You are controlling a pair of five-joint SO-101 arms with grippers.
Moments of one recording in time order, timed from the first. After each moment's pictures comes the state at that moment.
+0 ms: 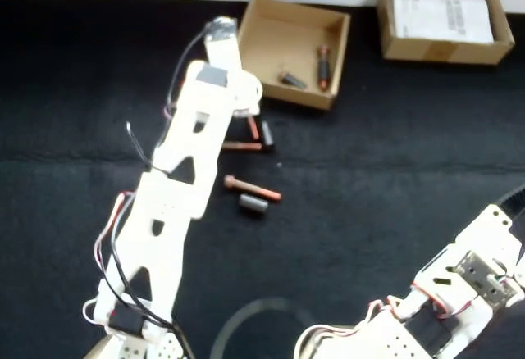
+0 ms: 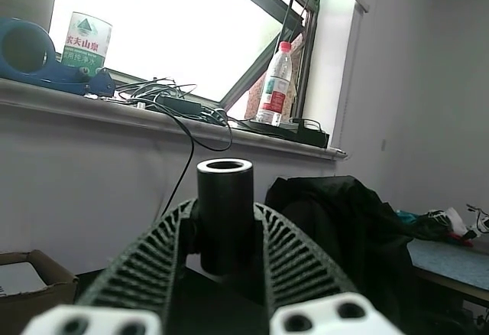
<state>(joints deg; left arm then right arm) 9.5 71.3 -72.2 74.2 21.8 42.0 -104.2 95.0 -5.8 10.9</state>
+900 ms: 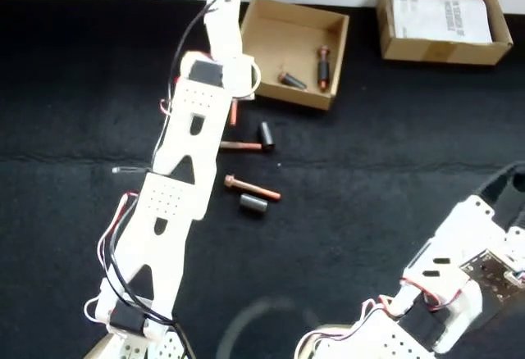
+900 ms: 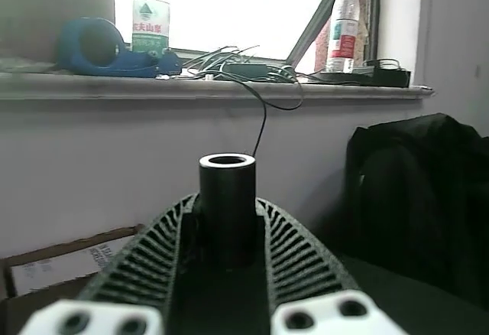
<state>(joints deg) 9.4 72.4 -92.4 83.7 19.0 32.9 -104.2 95.0 0.0 -1.7</state>
